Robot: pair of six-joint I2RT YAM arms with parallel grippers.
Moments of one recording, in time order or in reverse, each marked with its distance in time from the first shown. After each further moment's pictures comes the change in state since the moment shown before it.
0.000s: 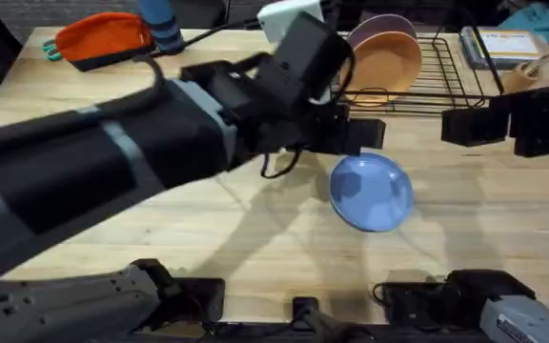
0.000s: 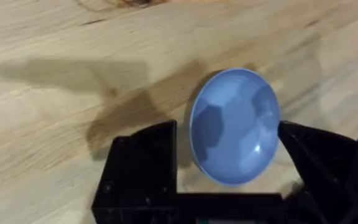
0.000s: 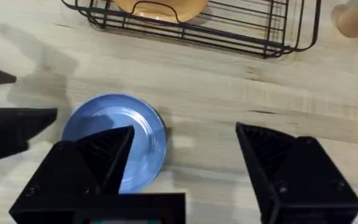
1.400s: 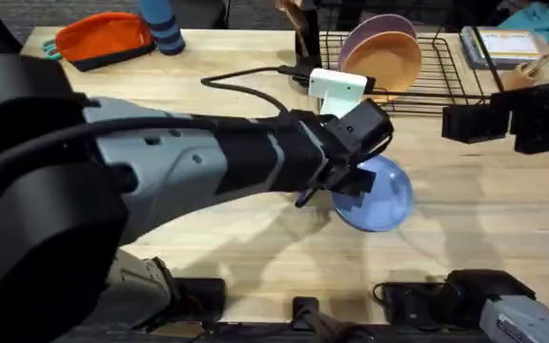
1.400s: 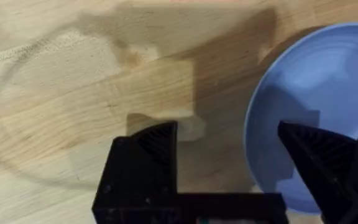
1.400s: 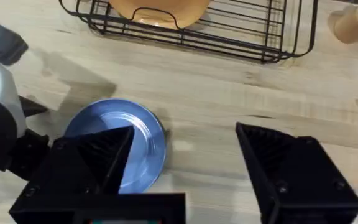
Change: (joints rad) left arm -0.181 0.309 0.013 -0.016 -0.274 -0.039; right arm 0.000 0.000 0.000 0.020 0.000 0.000
